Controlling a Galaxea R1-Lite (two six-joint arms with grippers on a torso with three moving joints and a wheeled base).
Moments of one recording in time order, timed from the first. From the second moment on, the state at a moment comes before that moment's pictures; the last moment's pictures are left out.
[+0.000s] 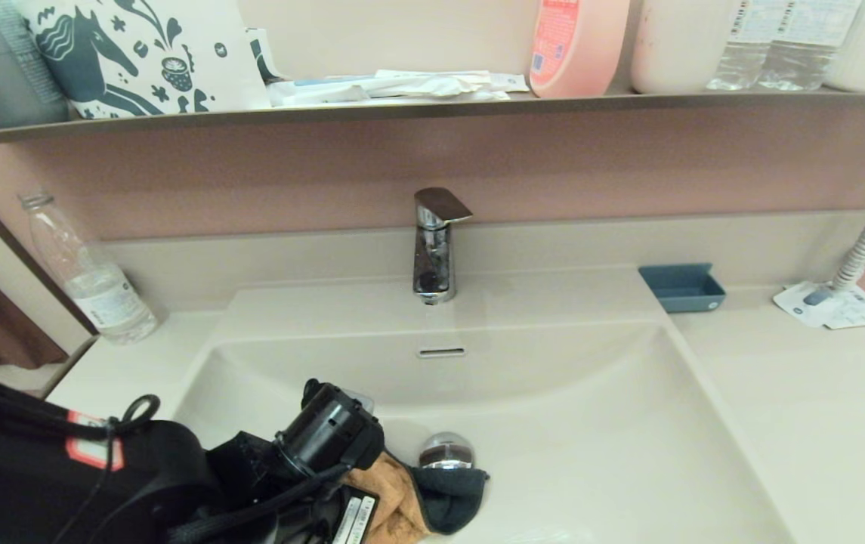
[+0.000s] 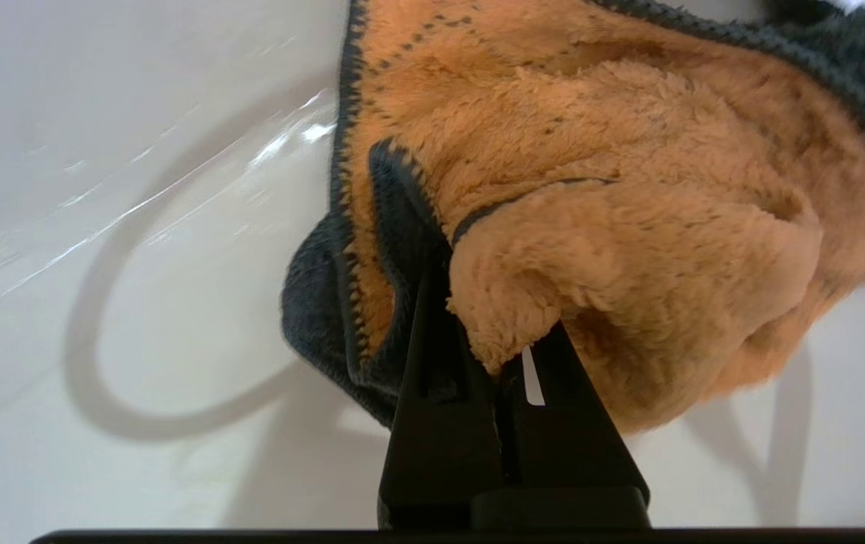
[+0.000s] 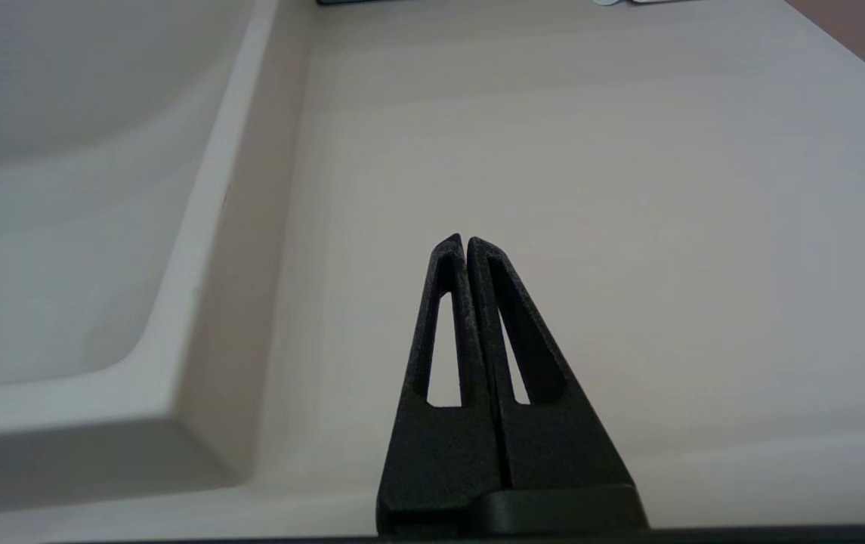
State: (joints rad) left arm -0.78 1.75 -0.66 0.00 0.39 -0.31; right arm 0.00 0.00 0.00 -0.01 -0.03 0.05
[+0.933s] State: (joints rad) left arm -1.08 2.01 -1.01 0.10 0.38 -0.61; right arm 0.00 0.00 0.00 -0.01 -0.03 0.05
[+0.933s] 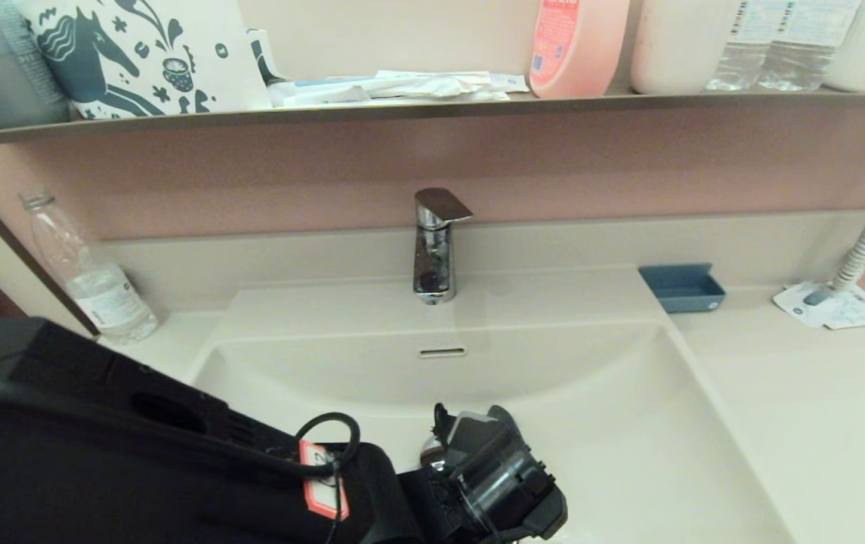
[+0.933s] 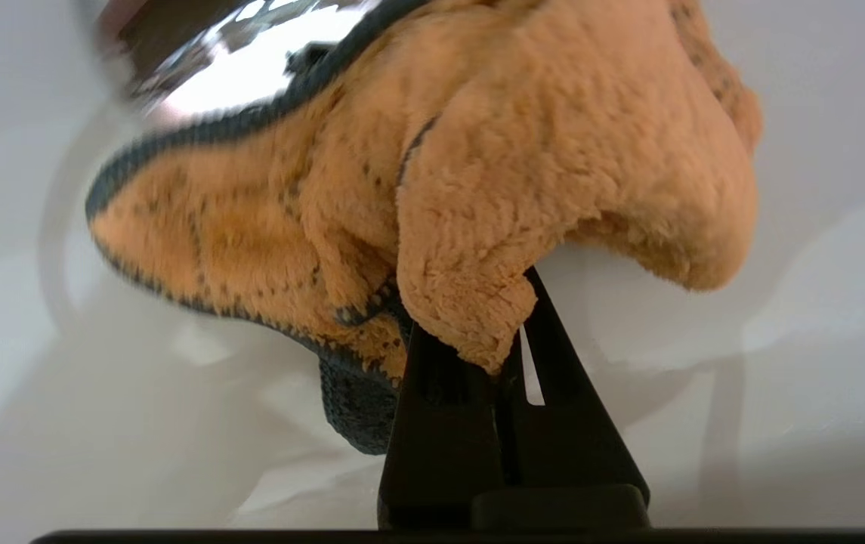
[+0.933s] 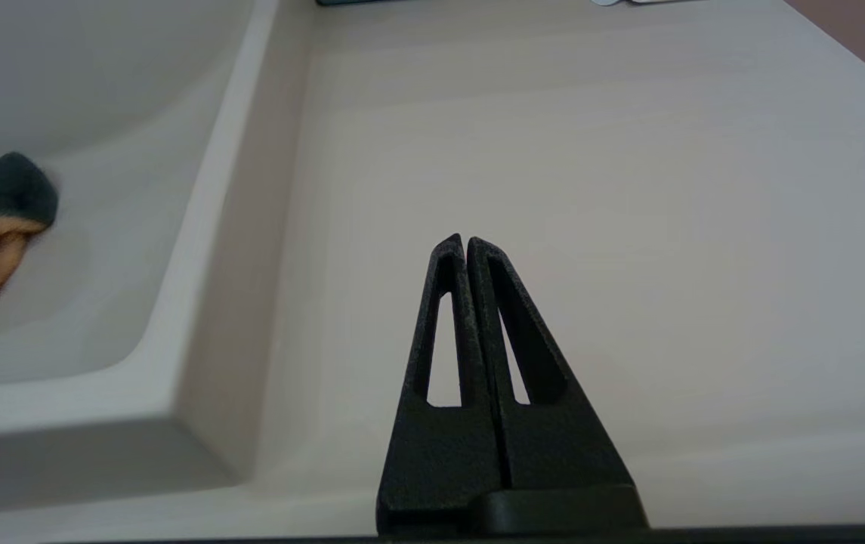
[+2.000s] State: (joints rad) left arm -1.03 1.86 -0.90 0.31 0.39 -0.63; right arm 0.00 0.00 0.00 -0.01 -0.03 0.05
